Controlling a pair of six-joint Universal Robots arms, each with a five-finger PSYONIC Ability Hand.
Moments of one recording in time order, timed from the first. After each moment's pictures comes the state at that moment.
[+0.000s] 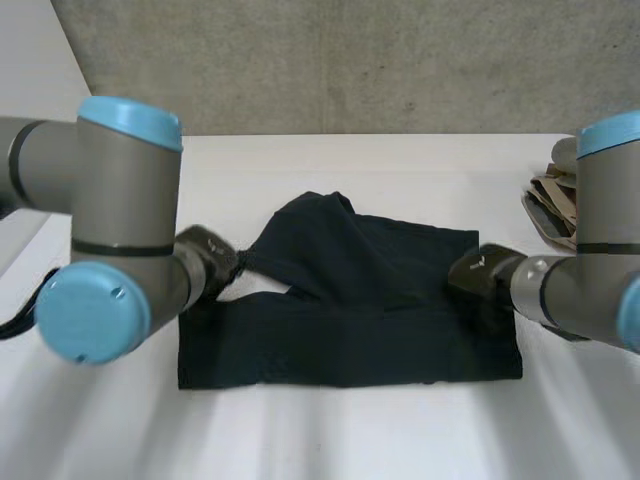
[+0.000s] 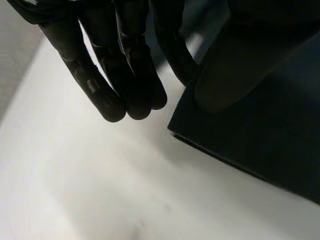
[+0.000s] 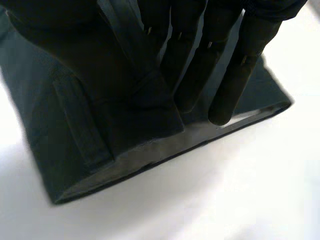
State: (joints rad) left arm 4.15 -2.17 -1.06 2.57 -1.76 3.81; right arm 1.91 -1.04 1.27 0.52 1.40 2.38; left_hand 1.12 1.19 1.19 1.19 1.00; right_hand 1.08 1.18 1.19 1.20 1.03
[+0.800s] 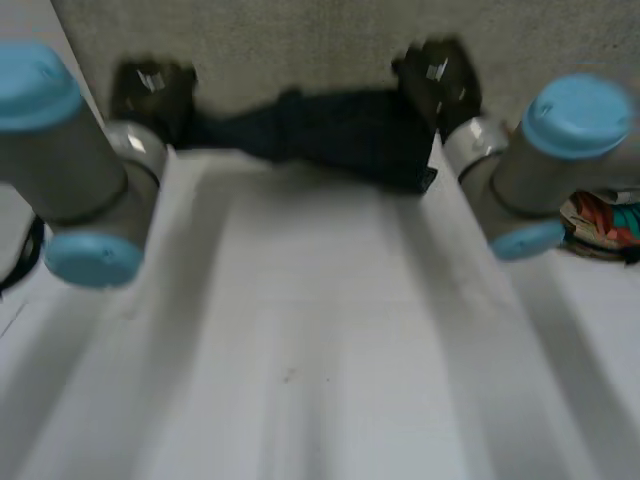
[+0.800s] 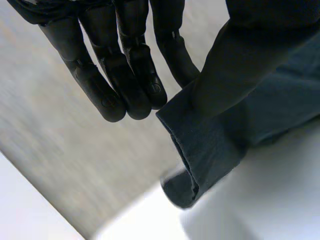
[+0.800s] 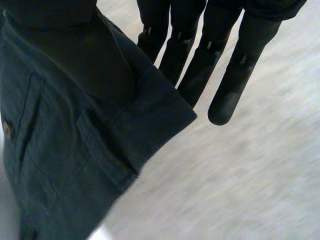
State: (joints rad) left arm 4.27 -2.06 -1.16 3.29 -1.74 3.50; right arm 2.02 -0.78 0.86 -0.32 1.38 2.72; left_hand 1.13 1.20 1.19 1.20 1.00; right_hand 1.10 1.18 1.19 1.20 1.03
